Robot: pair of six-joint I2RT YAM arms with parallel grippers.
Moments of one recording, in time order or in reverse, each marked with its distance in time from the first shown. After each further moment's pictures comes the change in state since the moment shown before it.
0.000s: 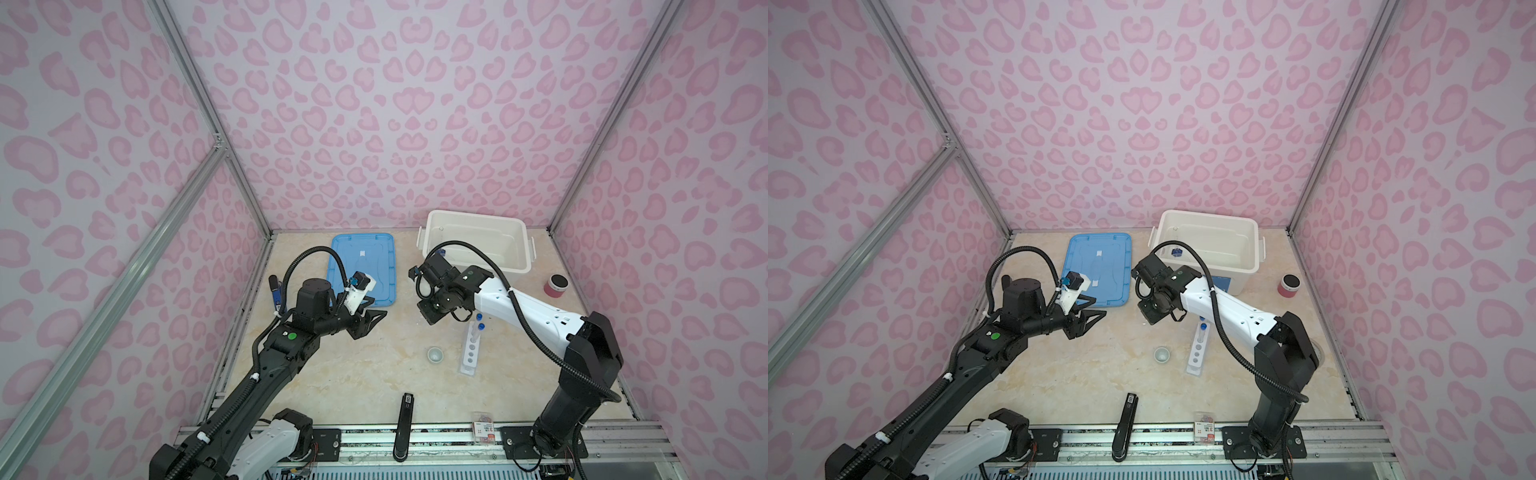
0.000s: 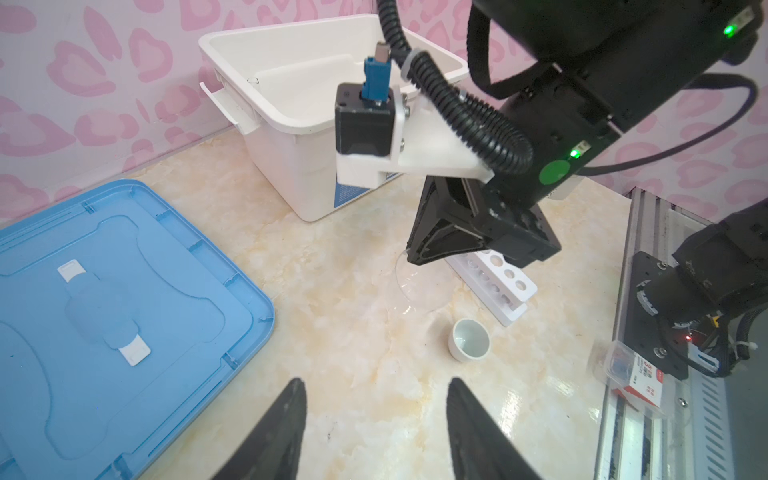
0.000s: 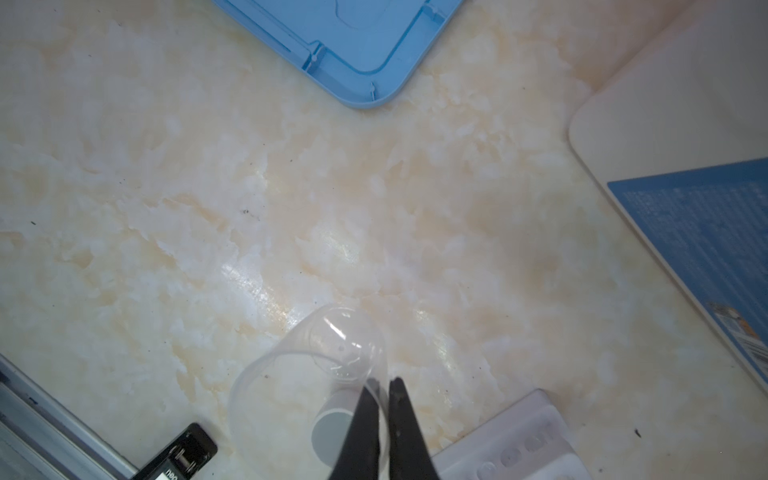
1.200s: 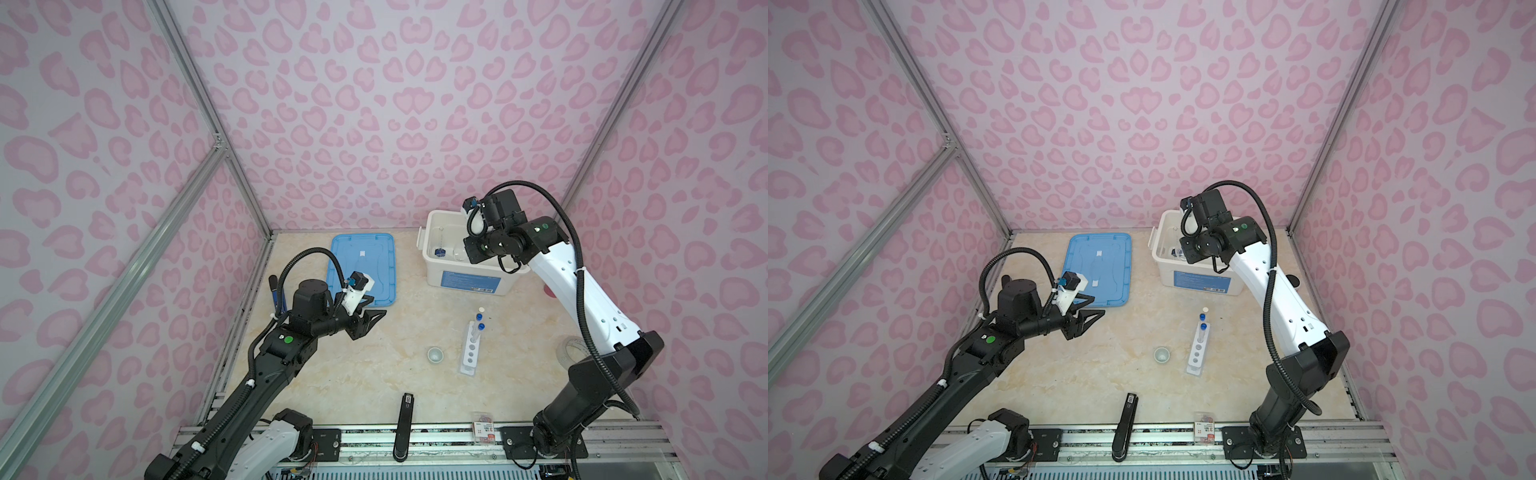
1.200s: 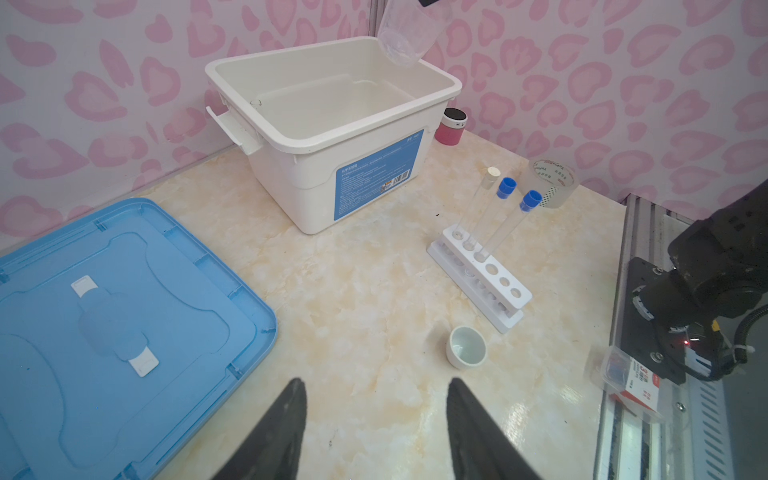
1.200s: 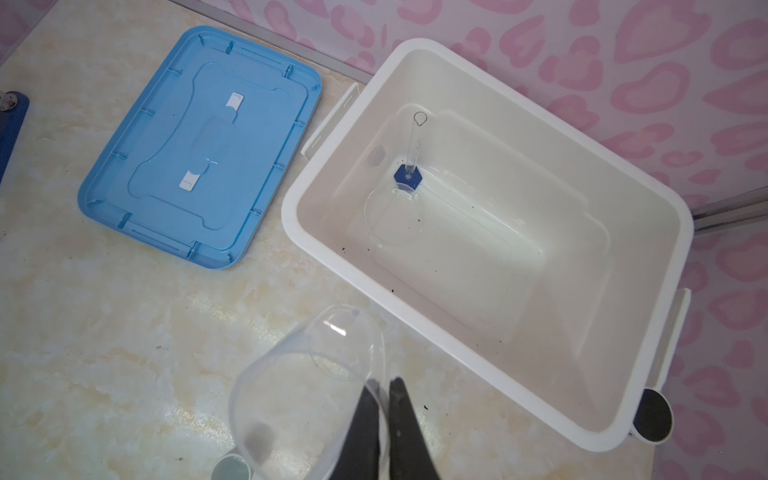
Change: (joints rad) left arm -0.001 -0.038 0.003 0.000 0.002 0.000; right arm -0.323 -0.005 0.461 -0.202 0.072 -0.097
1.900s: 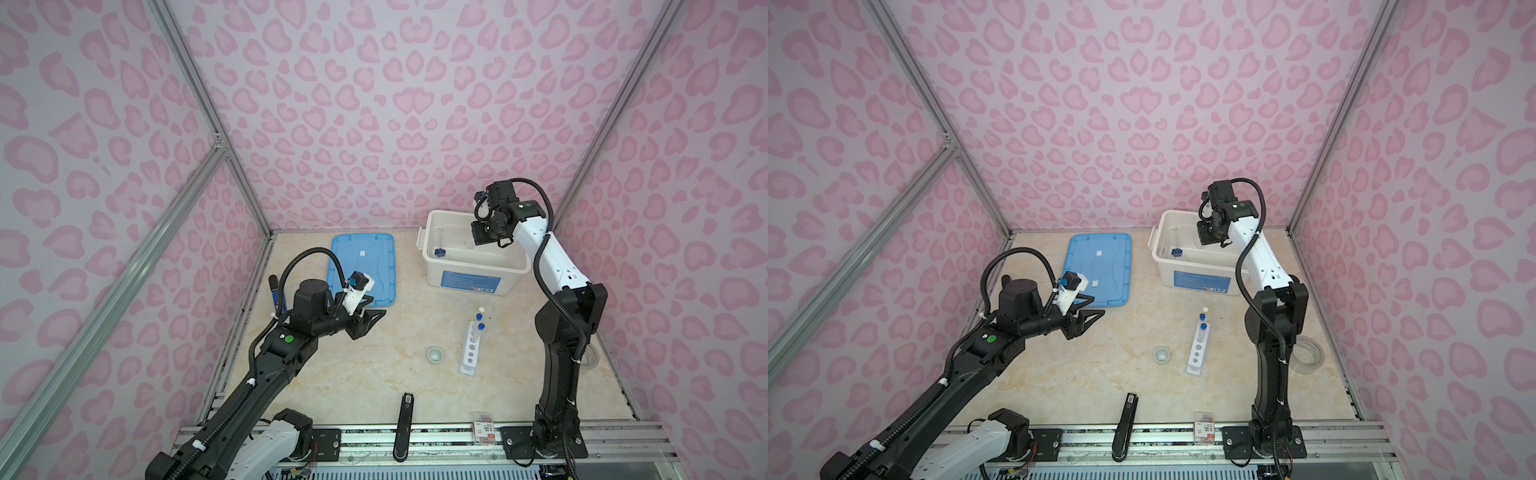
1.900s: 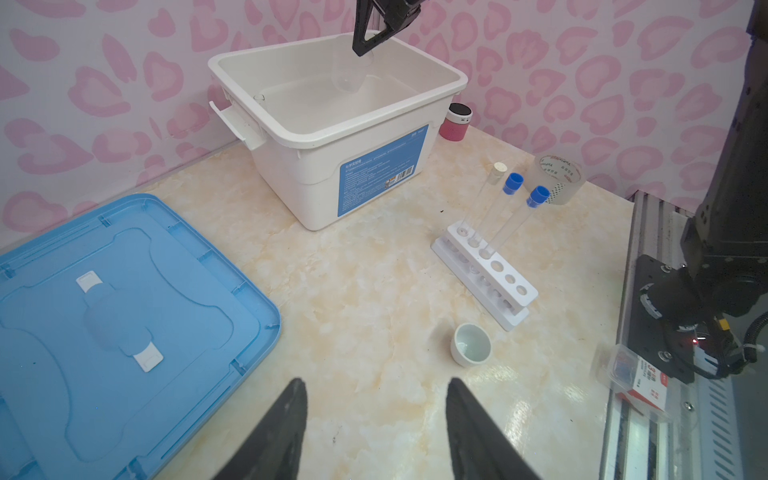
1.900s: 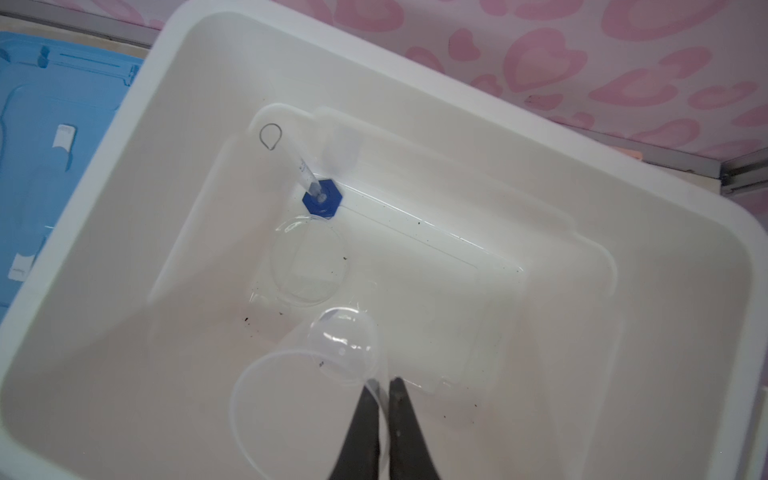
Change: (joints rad) left arm 0.000 0.008 0.000 -0.003 -0.014 0.007; right arm -0.224 0.429 0.276 0.044 -0.063 -0.014
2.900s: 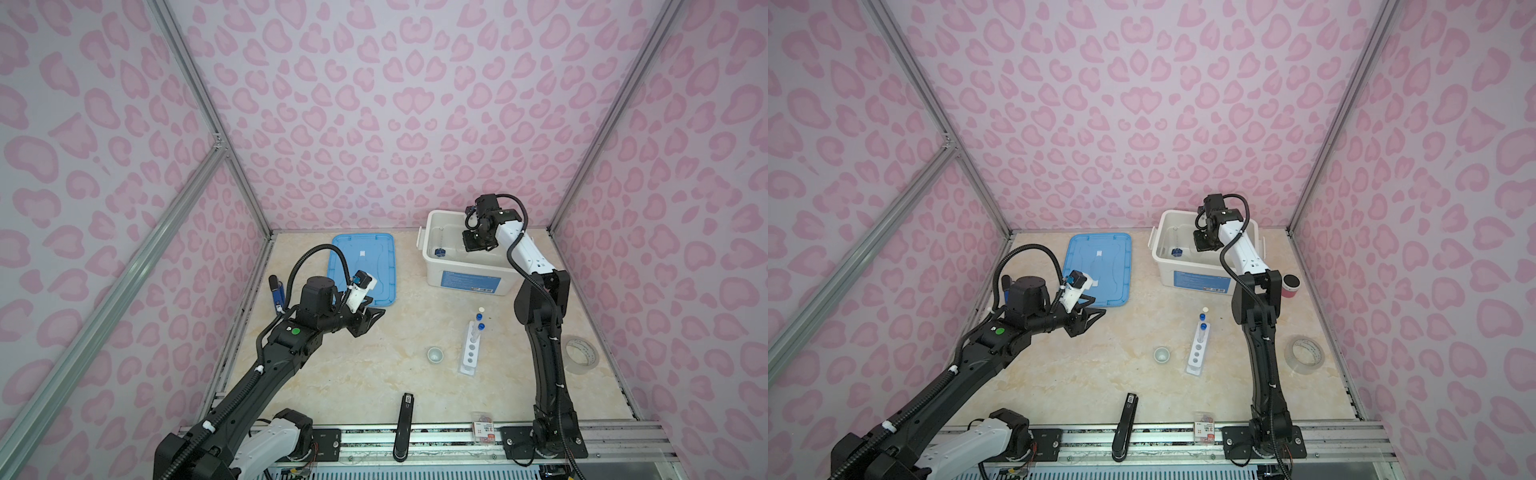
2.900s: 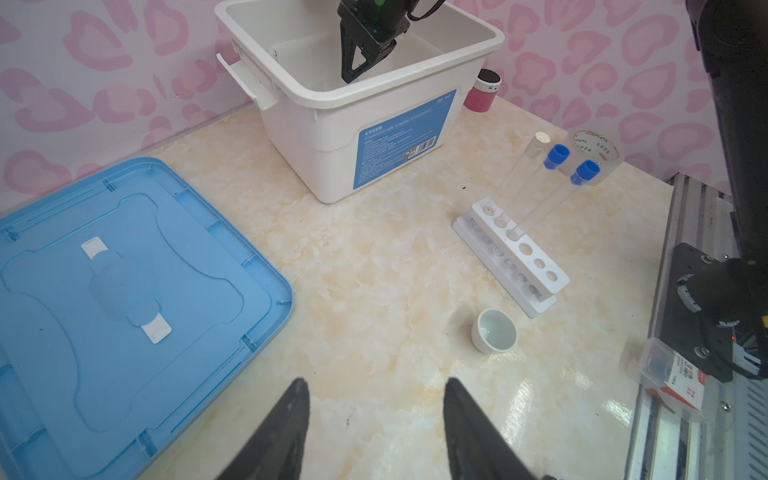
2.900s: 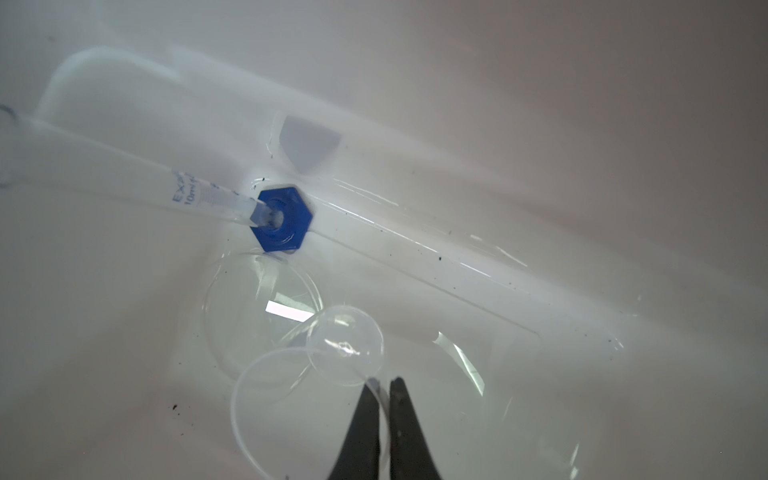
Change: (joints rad) left arm 0.000 0.082 0.013 -0.016 -0.049 0.019; right arm -0.018 0.328 0.208 0.025 -0.075 0.001
